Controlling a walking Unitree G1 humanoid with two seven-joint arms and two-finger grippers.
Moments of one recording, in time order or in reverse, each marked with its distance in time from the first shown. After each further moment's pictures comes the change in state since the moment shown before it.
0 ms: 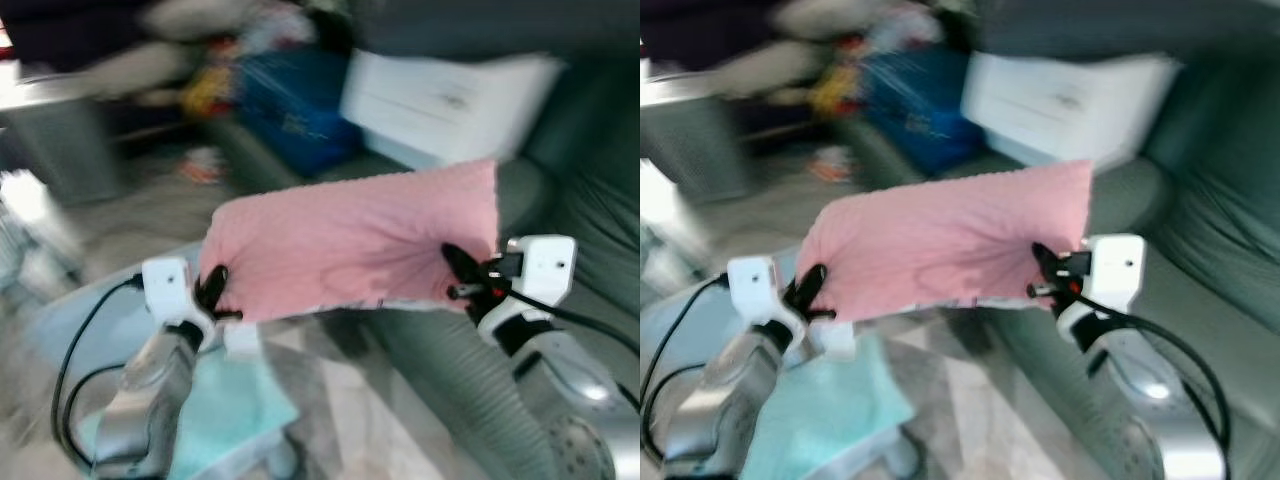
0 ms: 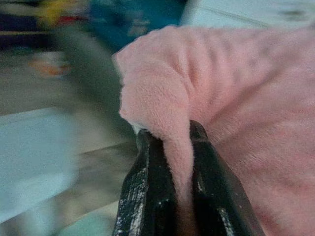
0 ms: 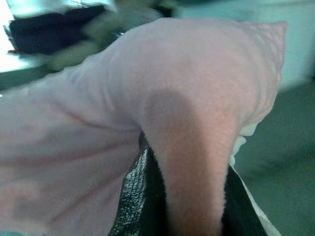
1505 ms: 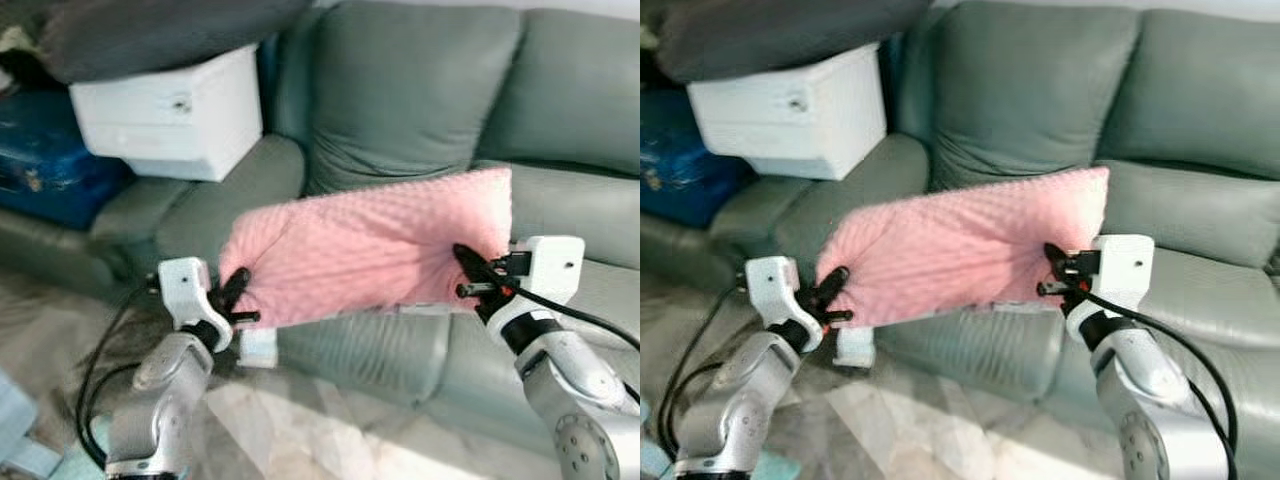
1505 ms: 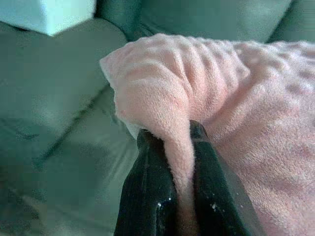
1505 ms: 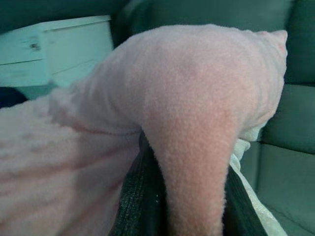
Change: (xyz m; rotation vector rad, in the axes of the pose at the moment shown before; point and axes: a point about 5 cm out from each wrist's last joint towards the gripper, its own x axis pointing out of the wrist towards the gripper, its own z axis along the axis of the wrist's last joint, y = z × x) left arm 0.000 -0.004 -0.008 -0.117 0.050 -0.061; right arm 0.002 -0.001 0.003 0.004 -0.010 -0.022
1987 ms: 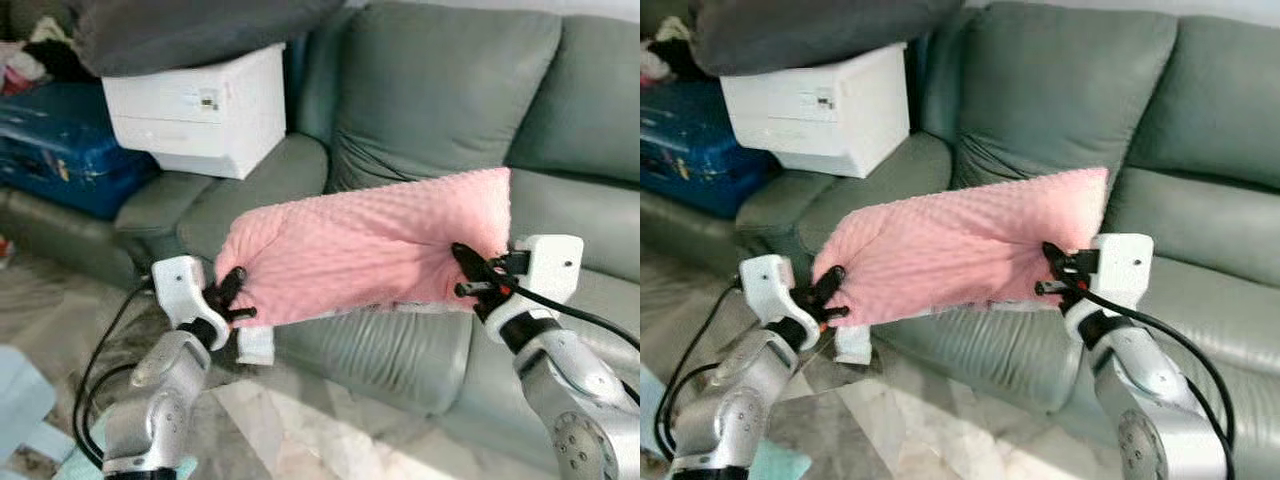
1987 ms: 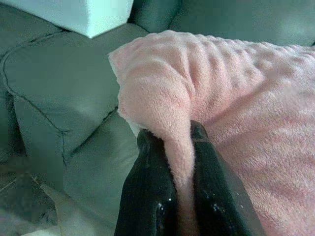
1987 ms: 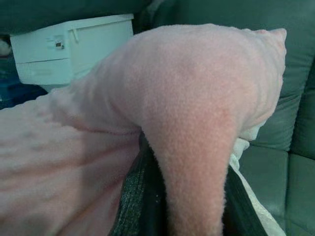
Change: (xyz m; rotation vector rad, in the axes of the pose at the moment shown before) left arm -0.001 0.008 0.003 -0.053 0.000 0.045; right arm 0.001 0.005 -0.002 0.013 0.006 0.019
